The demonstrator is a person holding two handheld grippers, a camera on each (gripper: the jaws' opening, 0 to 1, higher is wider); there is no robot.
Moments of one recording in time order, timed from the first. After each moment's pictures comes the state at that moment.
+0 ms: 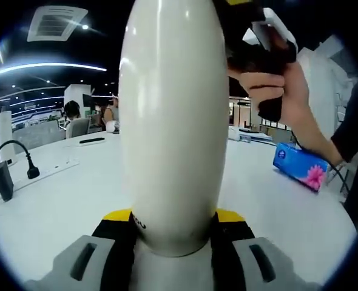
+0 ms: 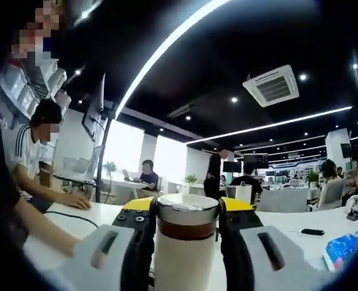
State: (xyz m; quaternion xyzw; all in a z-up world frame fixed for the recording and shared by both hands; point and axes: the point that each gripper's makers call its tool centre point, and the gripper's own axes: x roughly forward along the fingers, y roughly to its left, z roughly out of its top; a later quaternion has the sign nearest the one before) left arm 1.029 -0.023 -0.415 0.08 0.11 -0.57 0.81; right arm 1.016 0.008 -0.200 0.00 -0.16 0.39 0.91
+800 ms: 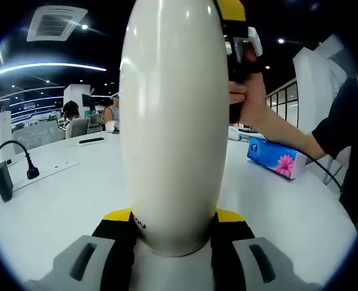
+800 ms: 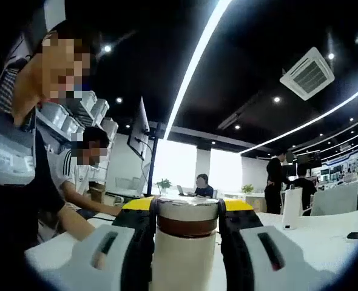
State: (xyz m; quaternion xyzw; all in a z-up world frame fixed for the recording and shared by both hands) left arm 1.025 -0.026 -0.413 0.08 0.10 -0.57 0.81; right arm 1.015 0.006 -0.200 0.05 -0.17 0.58 0.79
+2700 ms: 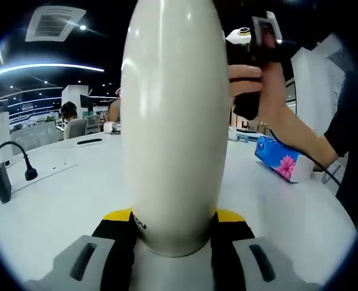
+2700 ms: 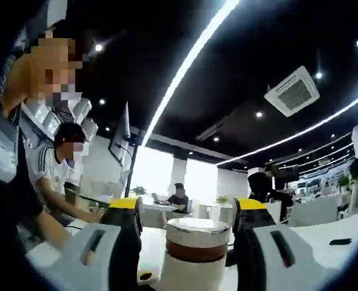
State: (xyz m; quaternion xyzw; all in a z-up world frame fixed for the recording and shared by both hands) left arm 1.026 -0.025 -0.415 0.08 0.10 -0.58 0.81; right arm 1.004 0.016 -0.181 0.01 -0.21 0.45 0.87
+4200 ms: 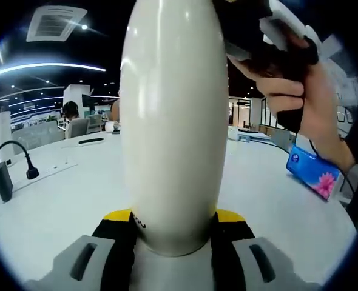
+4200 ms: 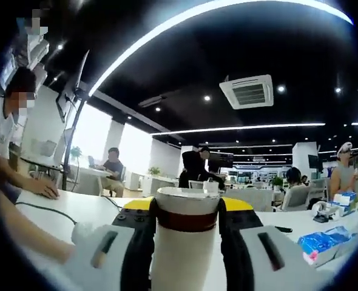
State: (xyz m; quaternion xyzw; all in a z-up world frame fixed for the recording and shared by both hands) left arm 1.024 -0.024 -0.415 0.08 0.11 -0.57 0.81; right arm 1.020 0.004 -0.209 -0.04 -0.15 0.26 0.95
